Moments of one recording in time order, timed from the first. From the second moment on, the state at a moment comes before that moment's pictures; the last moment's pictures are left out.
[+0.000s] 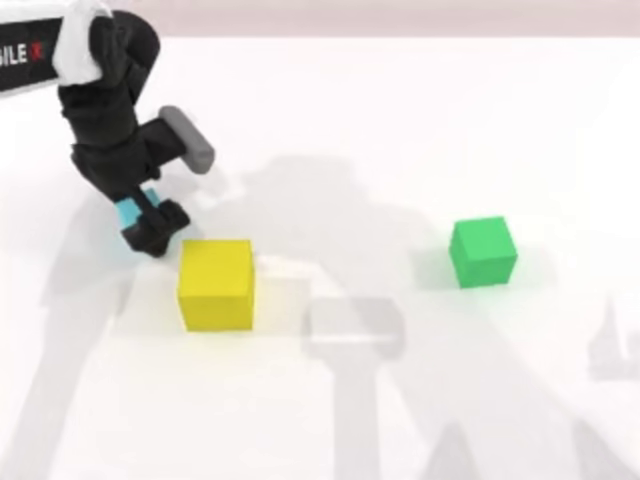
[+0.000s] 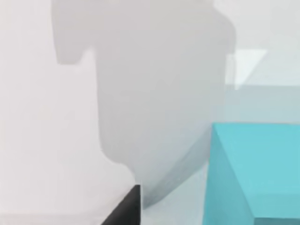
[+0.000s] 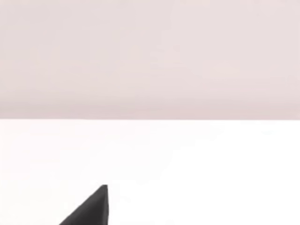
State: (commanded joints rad) left arm -0.20 2.34 1.73 -0.96 0.00 0.80; right arm 0.00 0.00 0.00 0.00 0.00 0.00
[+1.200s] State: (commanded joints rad) left arm -0.19 2.29 1.80 -1.06 0.02 0.78; right arm 0.00 0.00 0.00 0.00 0.00 0.00
